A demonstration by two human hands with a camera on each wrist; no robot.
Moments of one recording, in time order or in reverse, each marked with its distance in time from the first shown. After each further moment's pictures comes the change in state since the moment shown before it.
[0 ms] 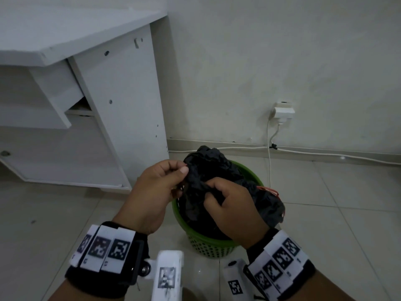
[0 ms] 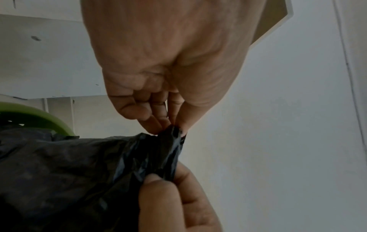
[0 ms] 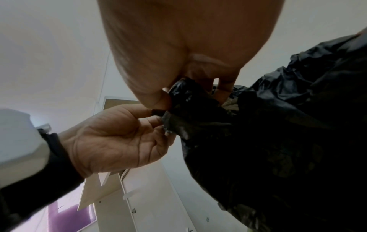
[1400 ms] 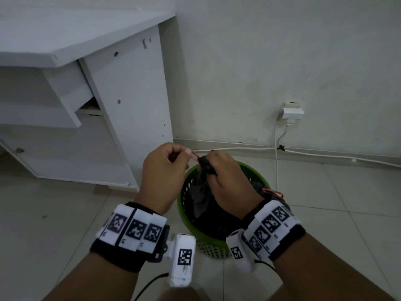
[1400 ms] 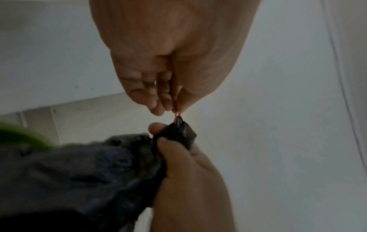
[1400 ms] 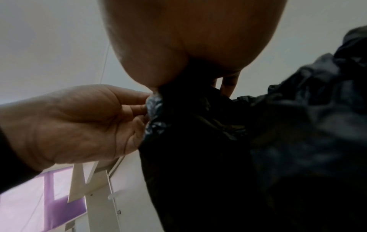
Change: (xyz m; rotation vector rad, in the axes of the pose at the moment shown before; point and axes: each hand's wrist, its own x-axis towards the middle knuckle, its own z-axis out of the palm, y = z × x) left_hand 0.020 0.011 0.010 0.438 0.308 0.308; right_hand 0.055 0.016 0.006 -0.233 -0.110 -0.098
